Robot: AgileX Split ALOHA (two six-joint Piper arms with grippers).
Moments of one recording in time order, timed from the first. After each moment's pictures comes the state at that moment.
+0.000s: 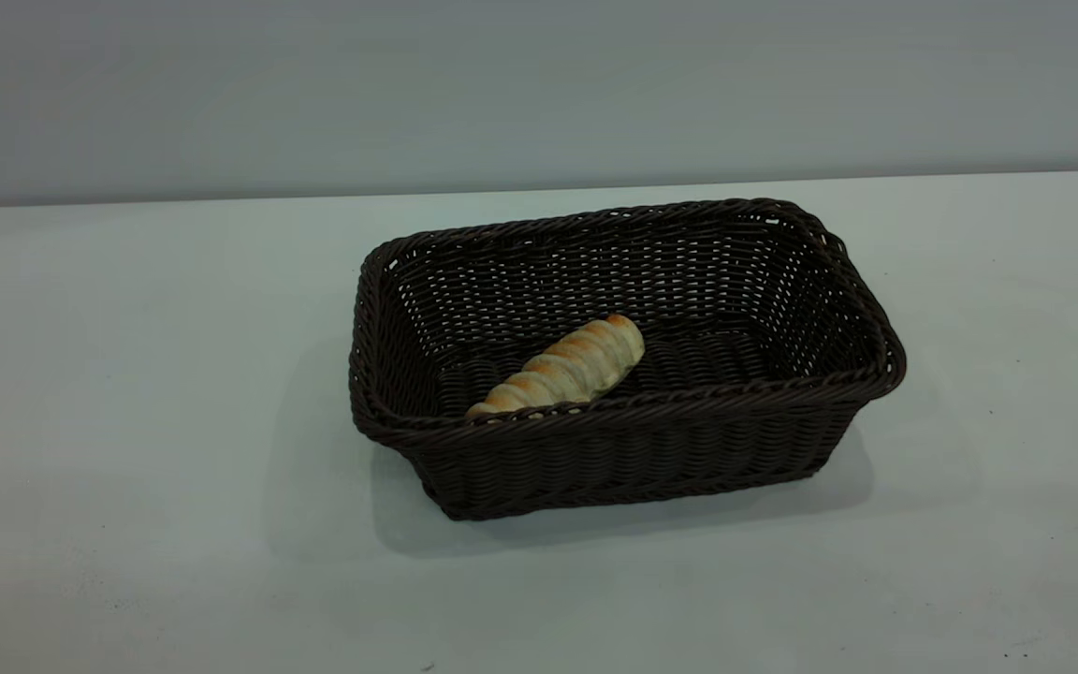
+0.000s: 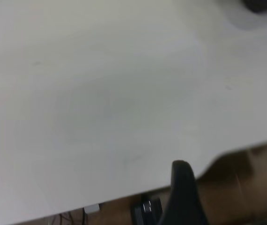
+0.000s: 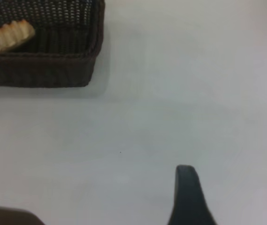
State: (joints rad) left arm -0.15 0.16 -0.49 0.00 1.12 0.01; right arm 0.07 -0.02 -0.47 0.03 1.14 -0.08
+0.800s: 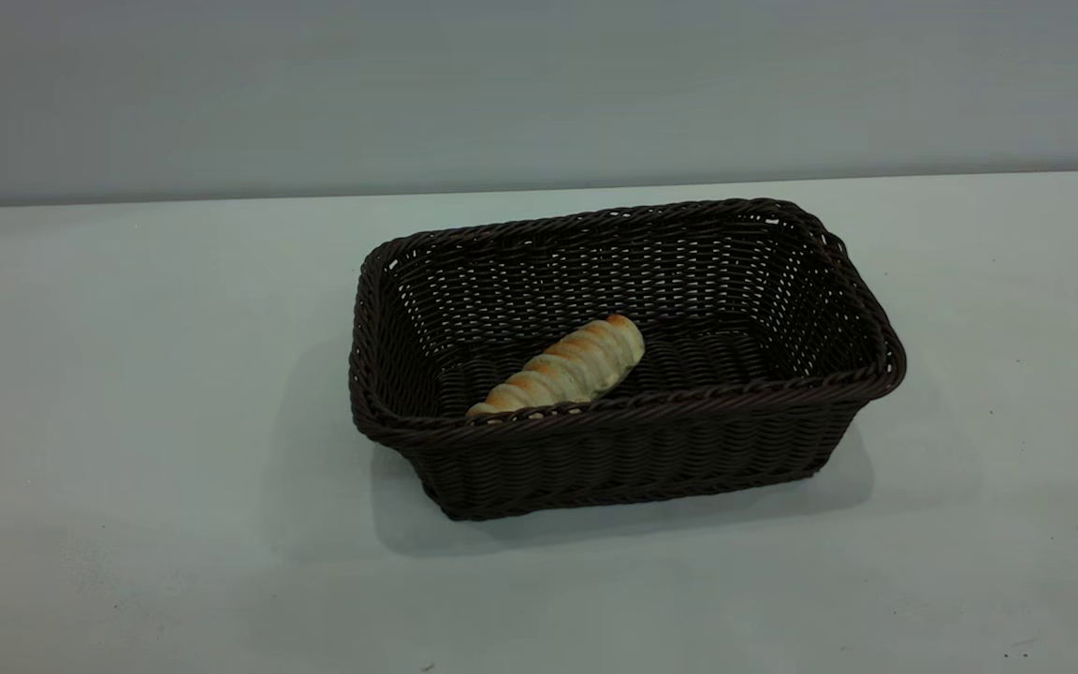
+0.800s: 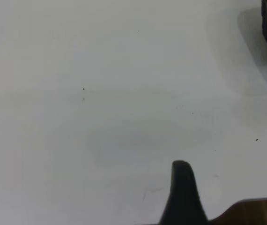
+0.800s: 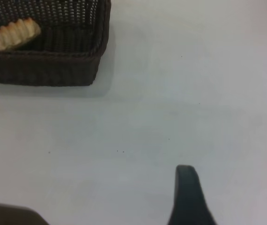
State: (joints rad) left arm -0.02 -0.02 -0.49 0.00 1.13 0.01; right arm 0.08 -0.02 -0.47 0.03 1.14 -0.08
